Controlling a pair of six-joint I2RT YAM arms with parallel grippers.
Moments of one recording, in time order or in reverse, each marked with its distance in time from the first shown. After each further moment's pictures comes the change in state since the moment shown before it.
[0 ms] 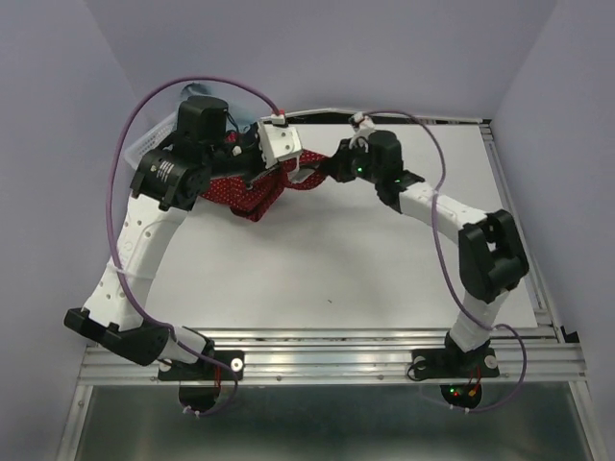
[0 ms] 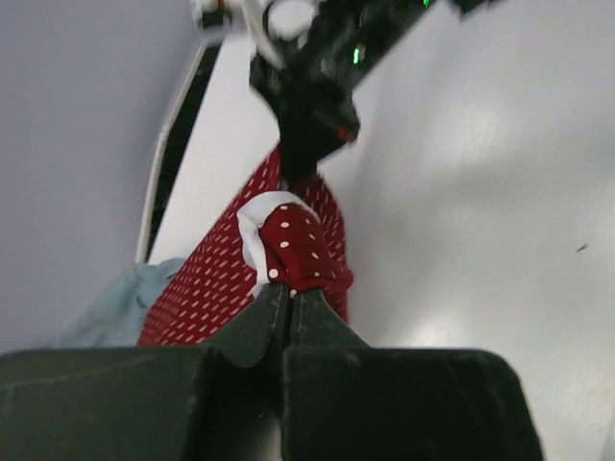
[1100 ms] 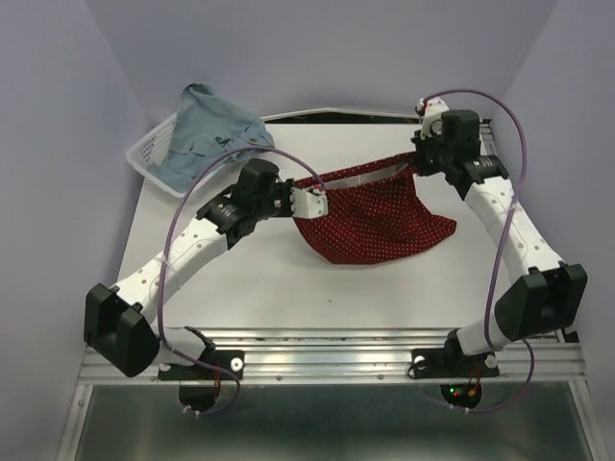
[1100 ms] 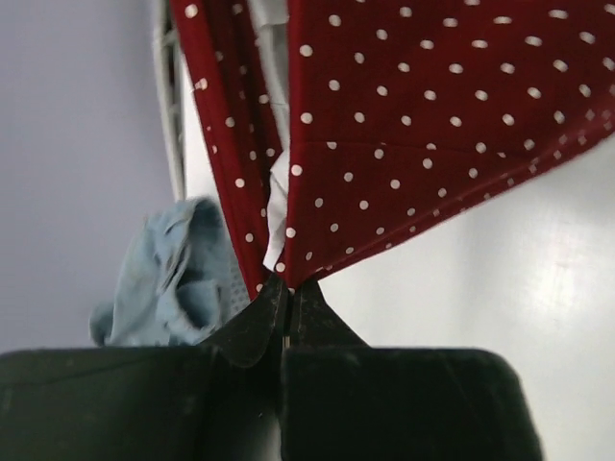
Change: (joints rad) left arm -0.153 -0.096 -0.729 0.507 -0.422 0.332; right arm -0.304 -0.397 0.070 -0.747 0.301 -0.531
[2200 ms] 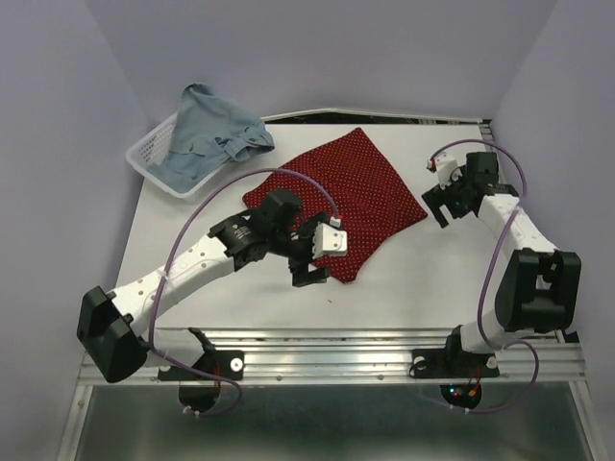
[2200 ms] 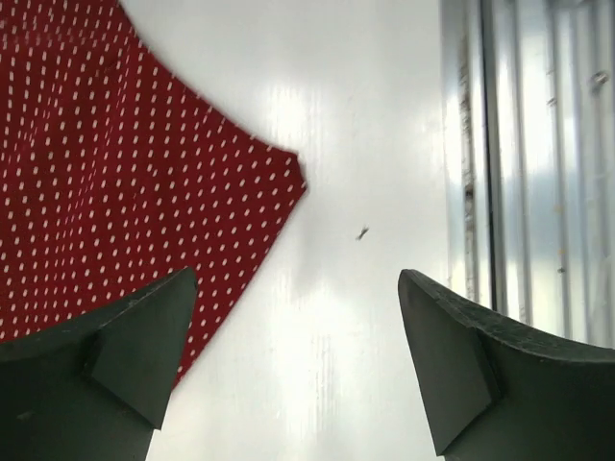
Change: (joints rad) left arm -0.183 -0.029 -0.050 -0.120 0.459 -0.442; right arm -0.257 0.084 -0.291 0.025 -0.150 -0.488
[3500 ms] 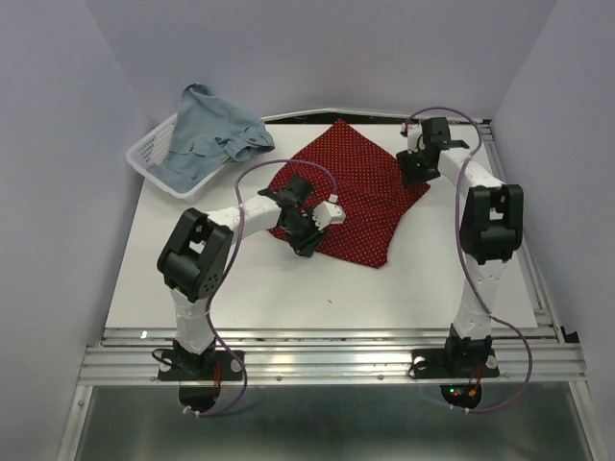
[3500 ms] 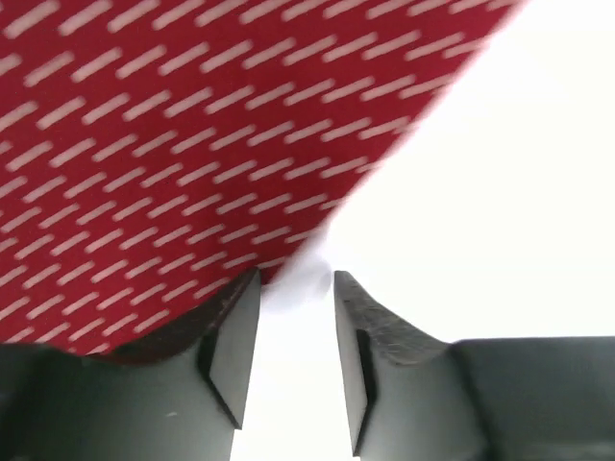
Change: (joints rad) left arm 0.229 0.631 0.182 0.040 -0.161 -0.103; right arm 0.139 0.625 0.640 -0.110 0.061 0.381
